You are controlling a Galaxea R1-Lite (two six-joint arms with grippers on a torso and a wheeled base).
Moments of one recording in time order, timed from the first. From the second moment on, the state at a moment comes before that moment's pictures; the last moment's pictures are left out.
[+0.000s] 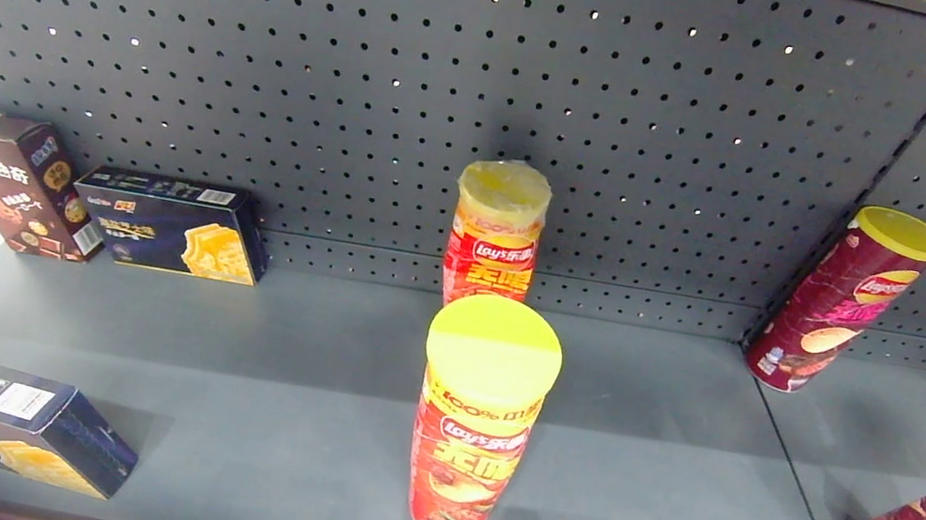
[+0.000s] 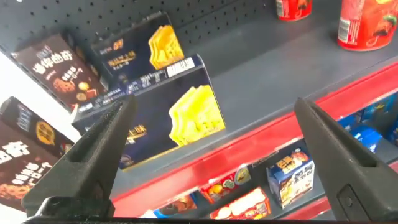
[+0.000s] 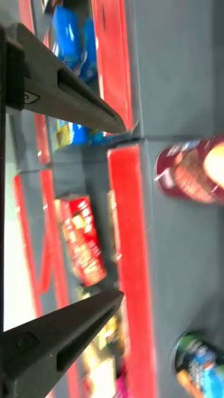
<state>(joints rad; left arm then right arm) -0.30 0.03 -0.02 -0.13 0.03 0.35 0.10 0.12 -0.05 0.05 -0.30 0.00</state>
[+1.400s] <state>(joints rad) -0.01 0.04 -0.01 -0.07 0.17 0.23 0.00 0.00 0.00 0.00 0.03 -0.01</state>
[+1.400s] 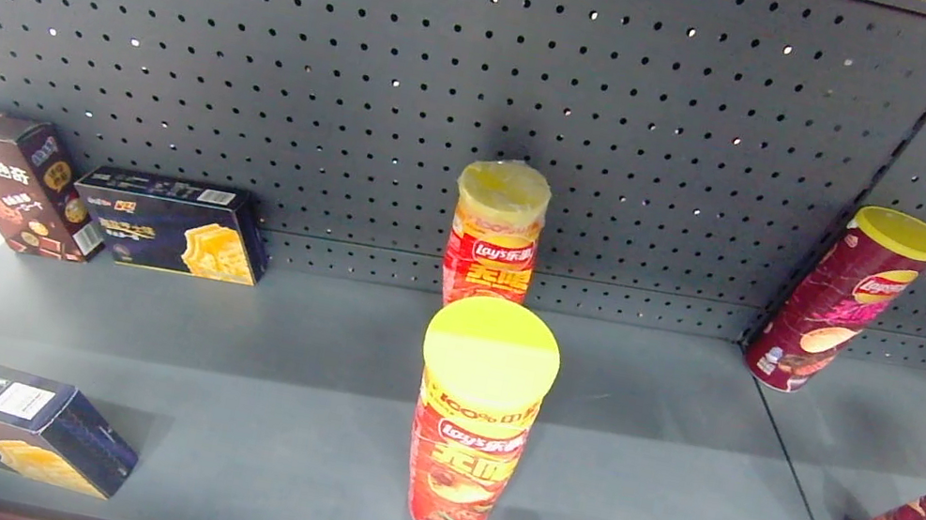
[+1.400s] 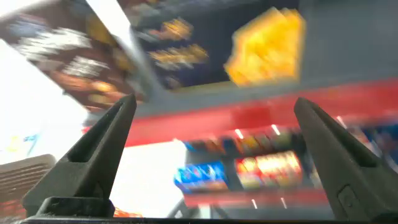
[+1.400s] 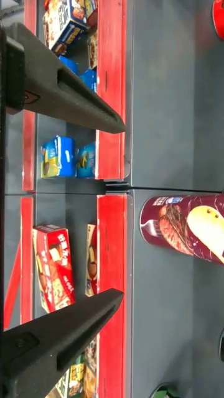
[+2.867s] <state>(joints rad) 0.00 0.00 0.00 0.00 -0.05 0.02 0.00 0.00 0.00 0.00 0.03 -0.01</state>
